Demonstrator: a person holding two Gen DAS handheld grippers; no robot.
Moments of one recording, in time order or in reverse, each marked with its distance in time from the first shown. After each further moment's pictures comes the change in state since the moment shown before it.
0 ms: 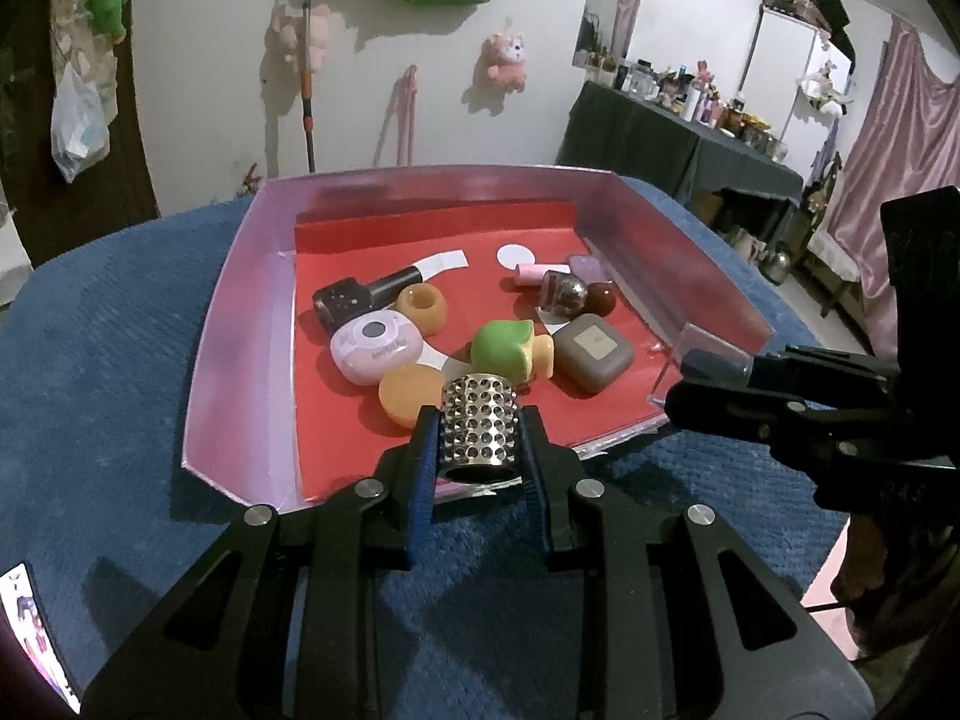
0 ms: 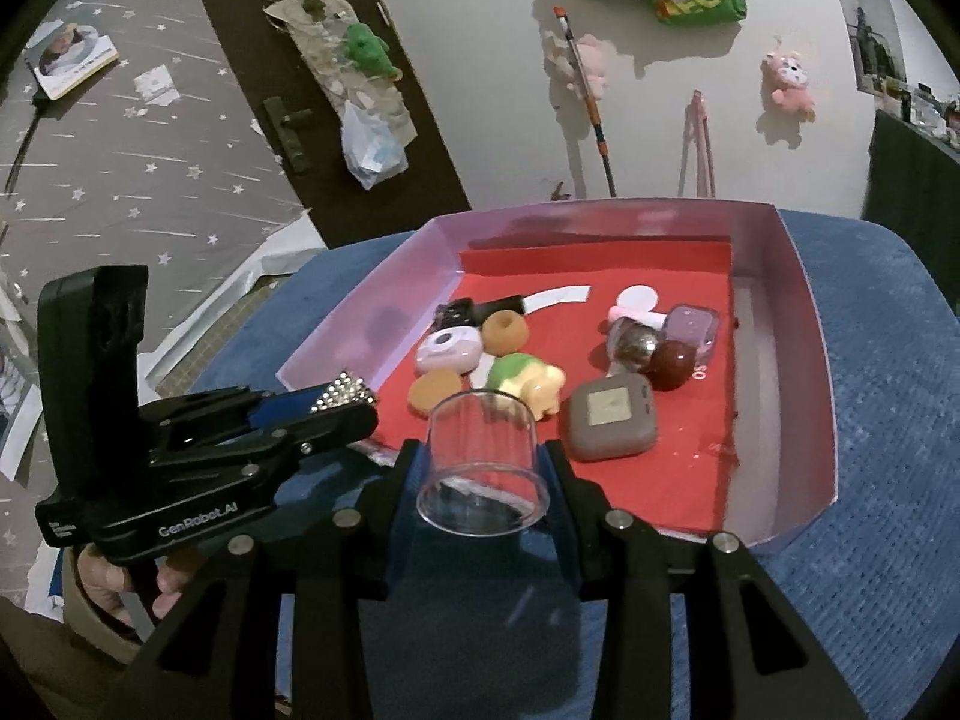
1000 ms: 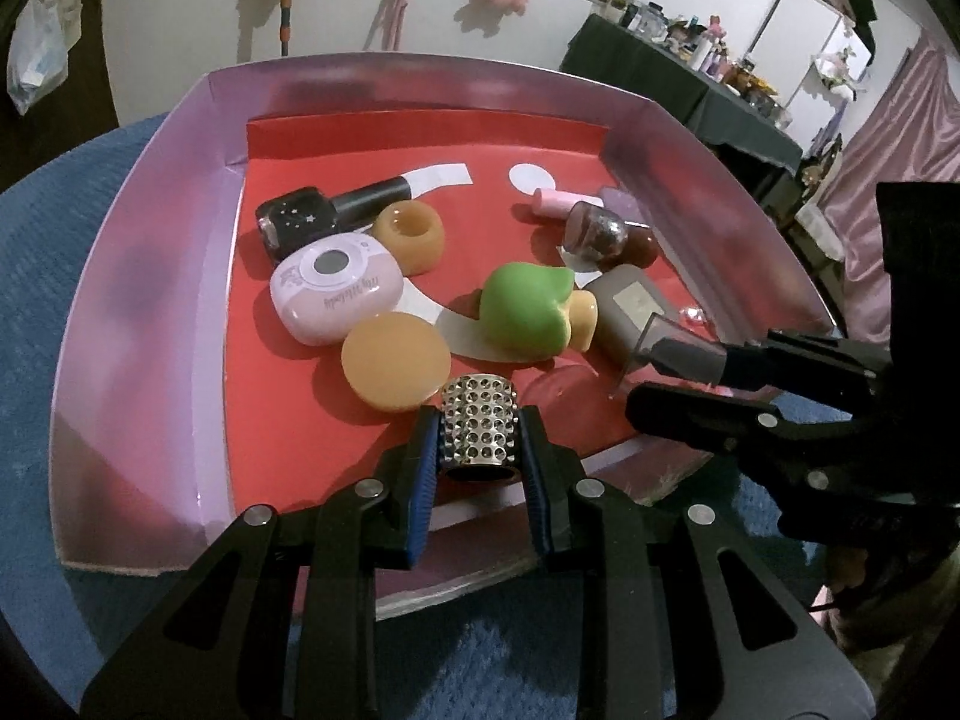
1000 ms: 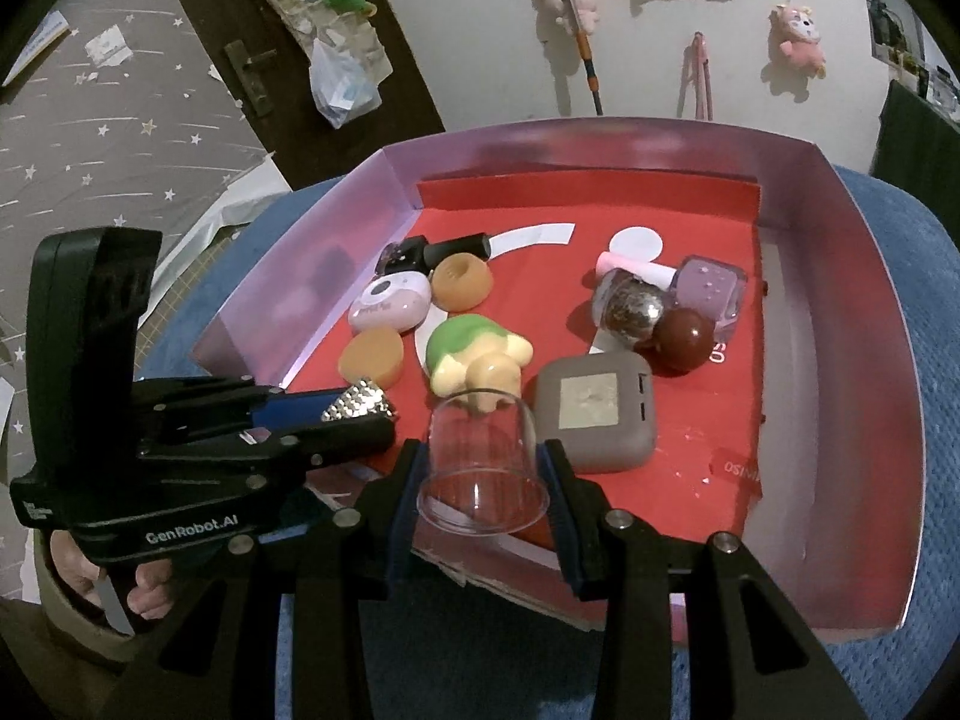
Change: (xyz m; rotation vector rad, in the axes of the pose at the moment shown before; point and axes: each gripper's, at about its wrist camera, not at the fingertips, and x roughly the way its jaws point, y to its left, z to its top) left arm 0.066 0.022 0.007 -0.061 0.195 -0.084; right arm 0.062 -0.021 0.011 0.003 0.163 -0.030
